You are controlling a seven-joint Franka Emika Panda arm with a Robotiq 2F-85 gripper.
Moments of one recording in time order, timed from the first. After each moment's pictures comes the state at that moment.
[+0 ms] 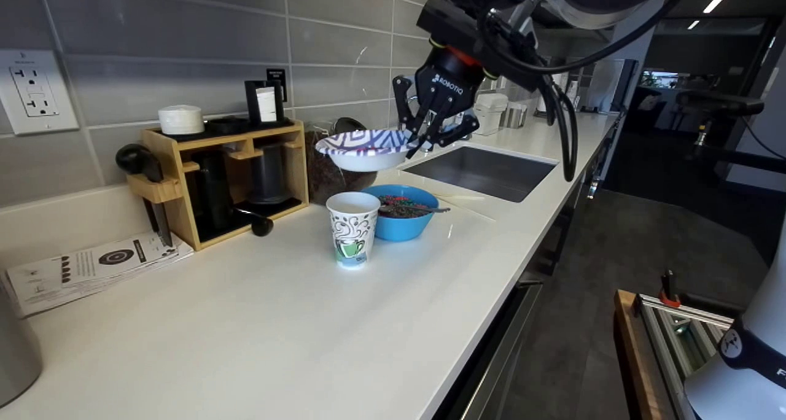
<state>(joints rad) -0.07 -0.44 0.18 -2.55 0.12 2.56 1.29</state>
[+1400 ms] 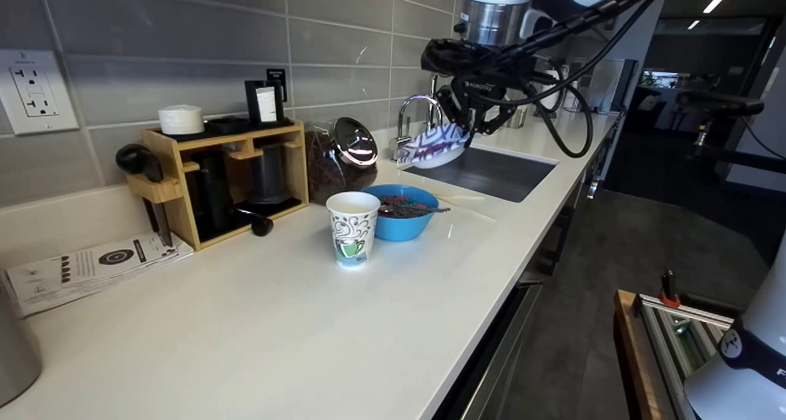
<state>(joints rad) -0.25 -0.41 0.21 -2.44 -0.33 2.17 1.69</state>
